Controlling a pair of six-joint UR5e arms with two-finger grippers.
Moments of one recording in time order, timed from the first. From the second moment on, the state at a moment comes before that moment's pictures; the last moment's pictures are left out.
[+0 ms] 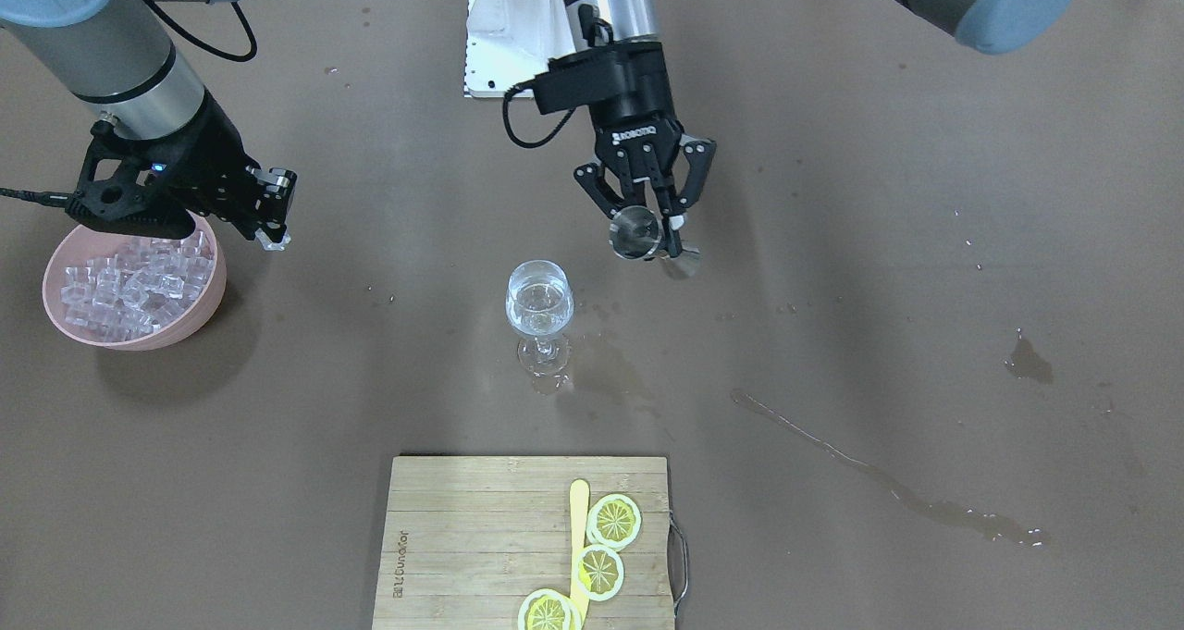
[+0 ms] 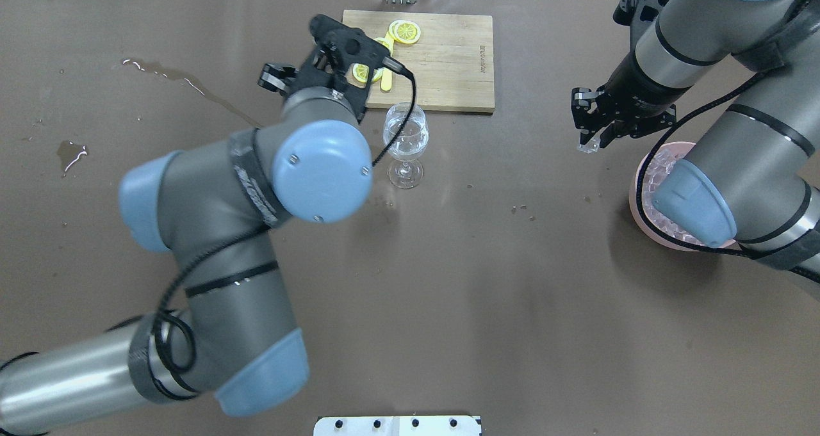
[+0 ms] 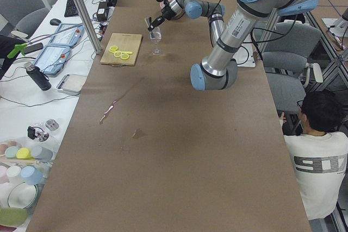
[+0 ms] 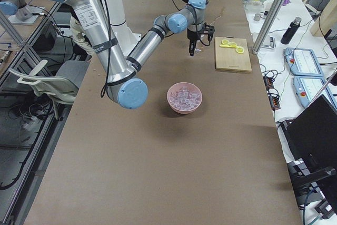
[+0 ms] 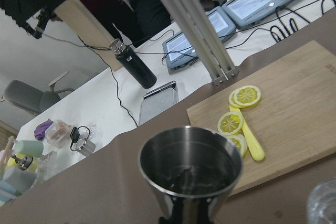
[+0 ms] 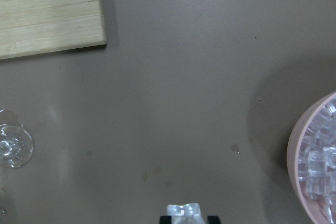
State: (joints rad) left arm -0.52 -2.33 -1.89 -1.29 -1.04 -0.84; right arm 0.91 -1.08 1.98 -1.87 2.15 1.04
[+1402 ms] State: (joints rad) left arm -0.98 -1.66 -1.63 -2.30 -1.61 -0.86; right arm 0.87 -0.65 1.65 -1.89 2.14 1.21
